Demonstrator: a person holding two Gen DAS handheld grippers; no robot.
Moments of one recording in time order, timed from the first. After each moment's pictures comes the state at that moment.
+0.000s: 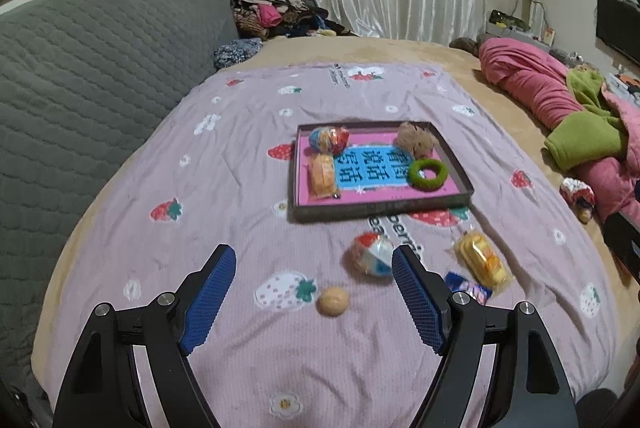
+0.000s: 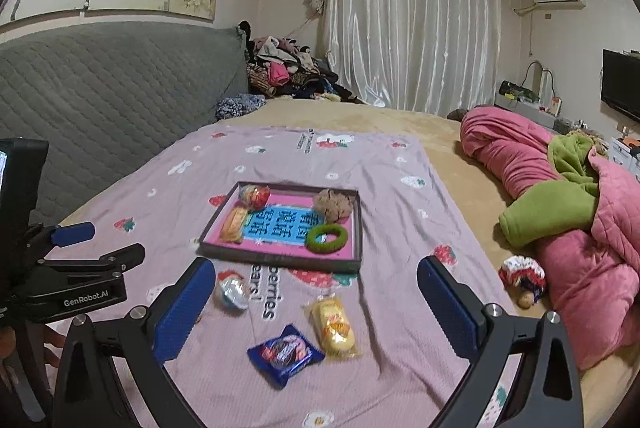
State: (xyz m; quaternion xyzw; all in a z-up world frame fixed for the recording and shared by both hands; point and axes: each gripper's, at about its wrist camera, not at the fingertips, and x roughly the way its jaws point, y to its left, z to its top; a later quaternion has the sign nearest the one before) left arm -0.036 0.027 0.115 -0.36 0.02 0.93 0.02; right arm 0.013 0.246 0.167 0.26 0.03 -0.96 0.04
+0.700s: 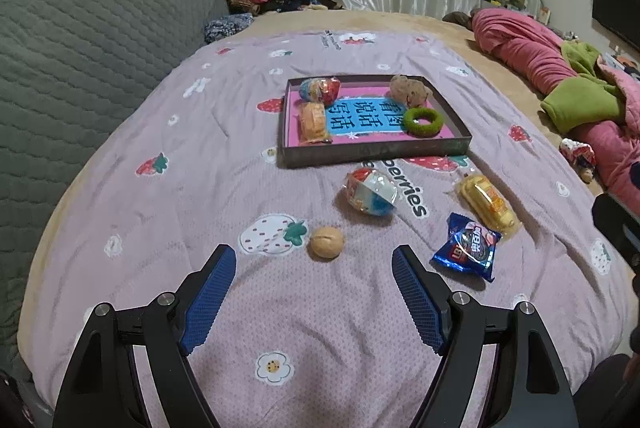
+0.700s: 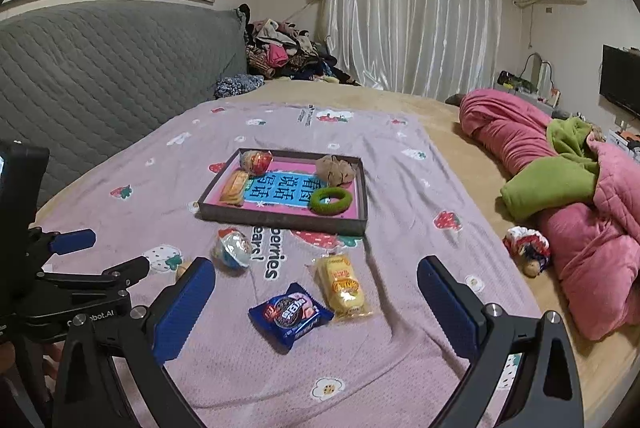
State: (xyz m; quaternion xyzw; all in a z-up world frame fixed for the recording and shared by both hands) left arm -0.014 0.031 0.060 -0.40 0.03 0.92 0.03; right arm 0.030 0.236 0.122 0.29 0.04 -0.96 0.03
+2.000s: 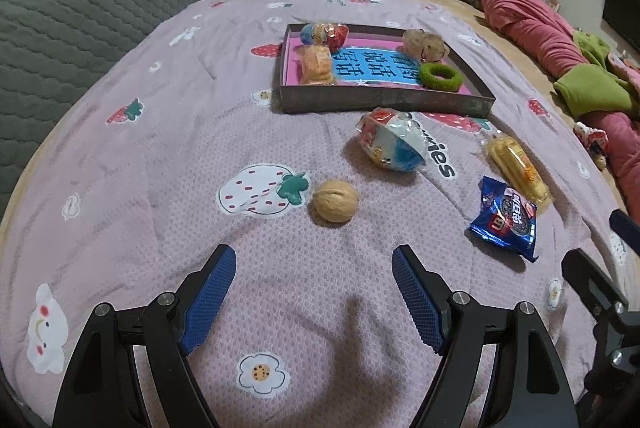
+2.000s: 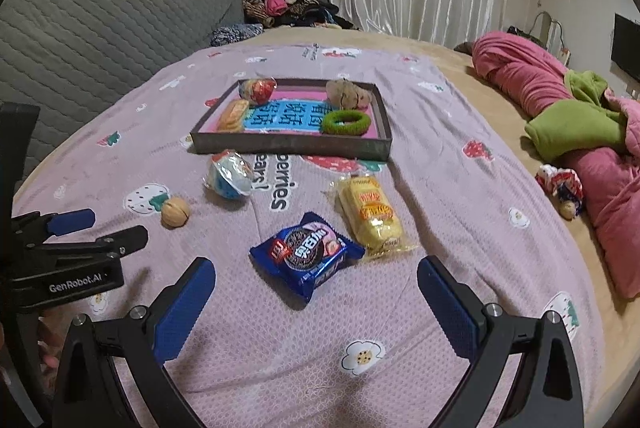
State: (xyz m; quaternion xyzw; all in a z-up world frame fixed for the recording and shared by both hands) left arm -0.045 0.020 -0.007 -0.45 0.01 0.89 0.04; right arm 0.007 0.222 0.040 0.38 0.02 -0.93 0.03
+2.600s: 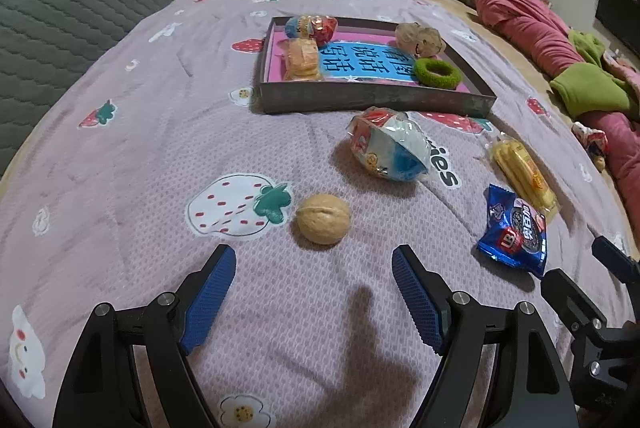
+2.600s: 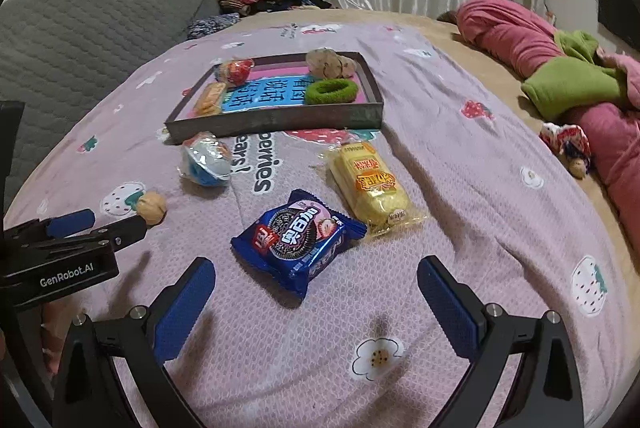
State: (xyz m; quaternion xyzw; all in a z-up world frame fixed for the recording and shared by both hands) left arm -0.074 0.027 -0.026 -0.45 0.00 0.89 0.07; right arm -0.011 0.229 0.008 0.40 -0.03 -0.92 0.00
